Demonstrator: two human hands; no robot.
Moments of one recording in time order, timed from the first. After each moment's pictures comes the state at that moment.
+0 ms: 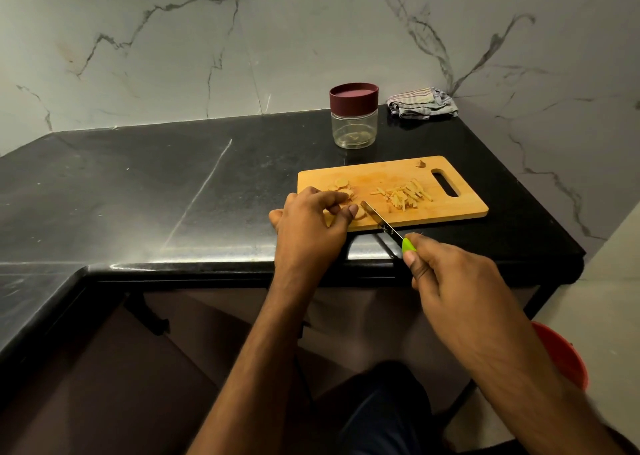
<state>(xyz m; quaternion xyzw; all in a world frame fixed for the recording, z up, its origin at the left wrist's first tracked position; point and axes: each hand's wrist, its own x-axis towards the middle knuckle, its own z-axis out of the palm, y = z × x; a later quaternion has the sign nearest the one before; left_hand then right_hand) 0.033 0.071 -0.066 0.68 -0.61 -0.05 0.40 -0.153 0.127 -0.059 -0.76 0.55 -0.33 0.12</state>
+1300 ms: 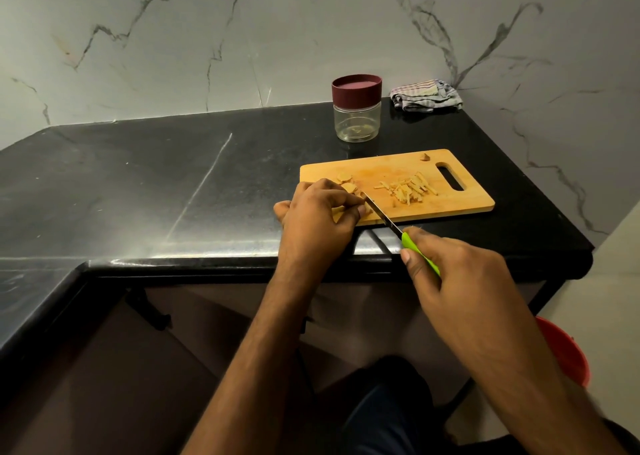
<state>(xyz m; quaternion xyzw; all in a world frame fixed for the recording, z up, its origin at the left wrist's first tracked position) 0.034 0.070 -0.061 0.66 -0.65 -0.05 0.36 -0.147 0.130 -0.061 -0.77 0.53 -0.35 0.08</state>
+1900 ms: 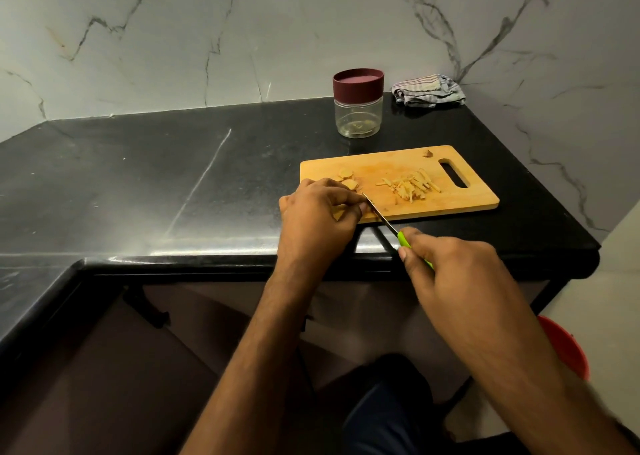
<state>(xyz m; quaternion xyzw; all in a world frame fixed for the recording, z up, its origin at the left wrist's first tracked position) 0.036 0.069 -0.064 0.64 -0.66 -0.05 0.40 -0.141 0.130 -0.048 -0.78 0.55 -0.29 0.10</state>
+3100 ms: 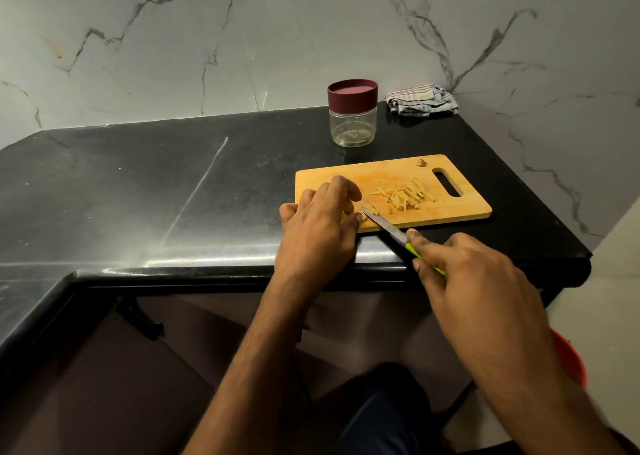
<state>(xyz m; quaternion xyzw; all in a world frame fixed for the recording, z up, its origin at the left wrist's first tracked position) 0.029 0.074 -0.062 0.63 -0.70 -0.04 0.33 -0.153 0.128 -0.050 -0.76 0.61 -0.24 0.02</state>
